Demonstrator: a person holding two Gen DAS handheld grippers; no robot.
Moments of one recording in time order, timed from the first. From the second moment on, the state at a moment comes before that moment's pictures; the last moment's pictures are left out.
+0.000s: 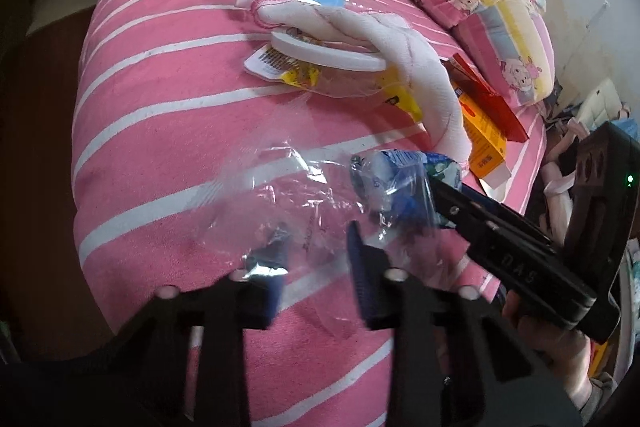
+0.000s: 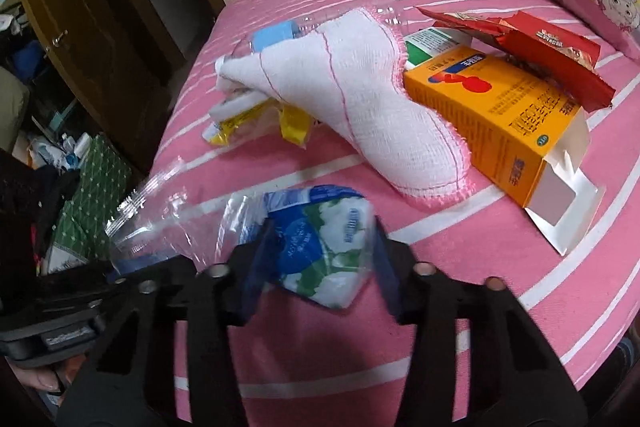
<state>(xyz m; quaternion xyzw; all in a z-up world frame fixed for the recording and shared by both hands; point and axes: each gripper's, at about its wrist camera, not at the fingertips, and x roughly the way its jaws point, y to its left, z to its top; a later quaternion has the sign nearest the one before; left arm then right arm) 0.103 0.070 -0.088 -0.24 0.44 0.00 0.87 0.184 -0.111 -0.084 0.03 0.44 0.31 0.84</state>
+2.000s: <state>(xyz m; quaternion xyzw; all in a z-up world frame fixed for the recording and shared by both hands) 0.048 -0.234 0.008 -0.15 0.39 -0.27 0.86 -0.033 -0.463 -0.013 0.16 0.25 0.05 0.95</state>
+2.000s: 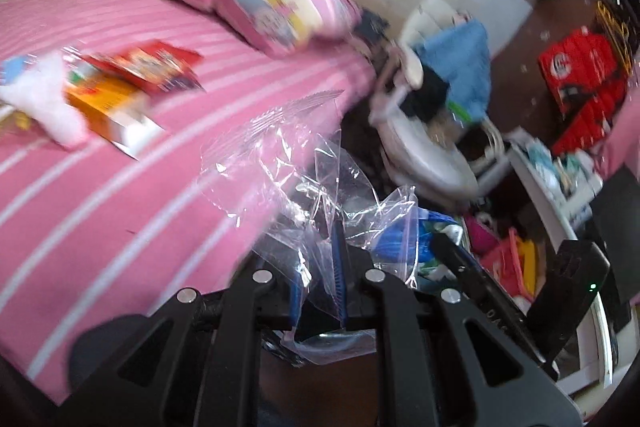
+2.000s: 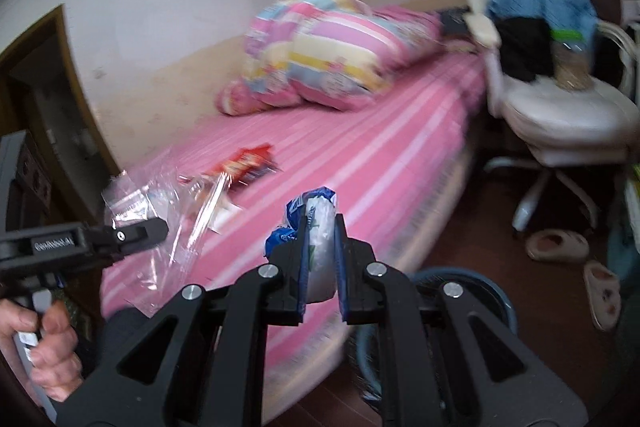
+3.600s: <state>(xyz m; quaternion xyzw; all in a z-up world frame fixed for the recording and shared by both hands) 0.144 -0.358 -0.106 -0.09 0.54 -0.28 0.79 -0.008 -0.504 -0.115 0.15 0.36 -0.04 0.92</state>
